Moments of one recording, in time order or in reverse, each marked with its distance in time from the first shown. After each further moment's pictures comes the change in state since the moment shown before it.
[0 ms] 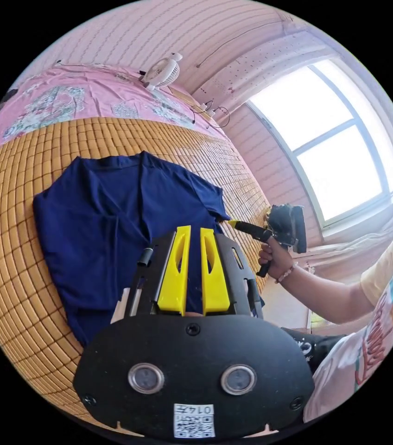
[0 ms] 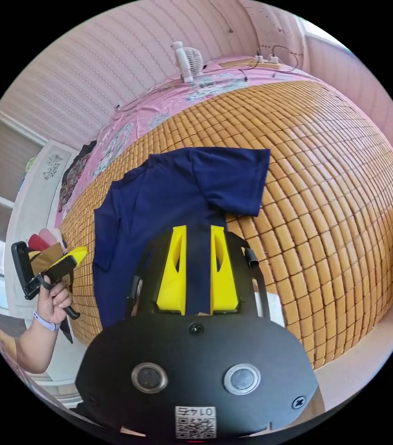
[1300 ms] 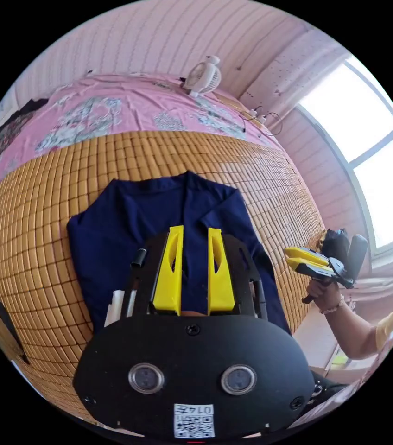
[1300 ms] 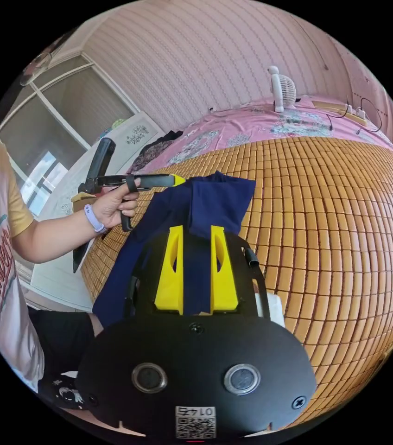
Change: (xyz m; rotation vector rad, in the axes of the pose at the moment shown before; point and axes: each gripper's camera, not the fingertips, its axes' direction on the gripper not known) left arm 0.011 -0.071 0.031 0.024 -0.347 -0.144; right arm 0.072 -0.010 -0.090 0.012 -0.337 -0.508
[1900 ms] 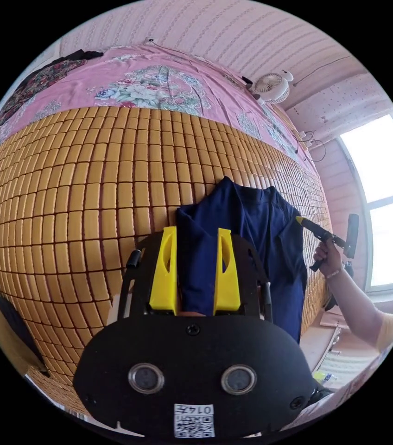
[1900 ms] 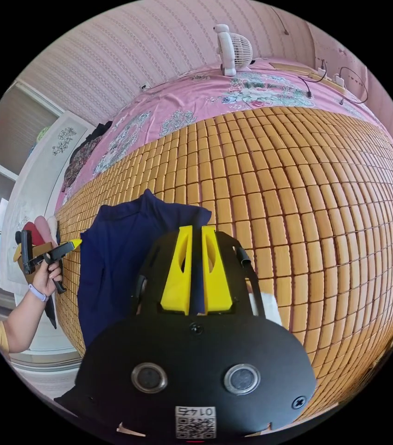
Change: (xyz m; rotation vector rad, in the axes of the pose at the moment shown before) left arm -0.156 0.017 -0.053 -0.058 -0.029 -0.196; right arm 0.037 -0.112 0.093 -0.121 0.263 0.233
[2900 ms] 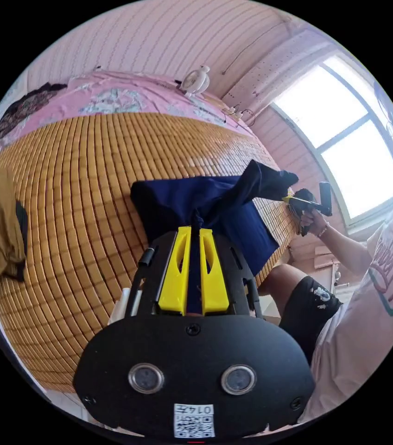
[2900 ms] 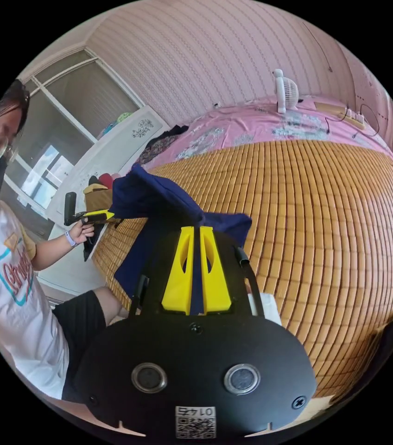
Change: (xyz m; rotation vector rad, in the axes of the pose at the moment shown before) left arm 0.002 0.323 -0.177 0.038 0.137 0.244; right arm -0.033 0.219 -0.150 0.044 -0.278 -0.245
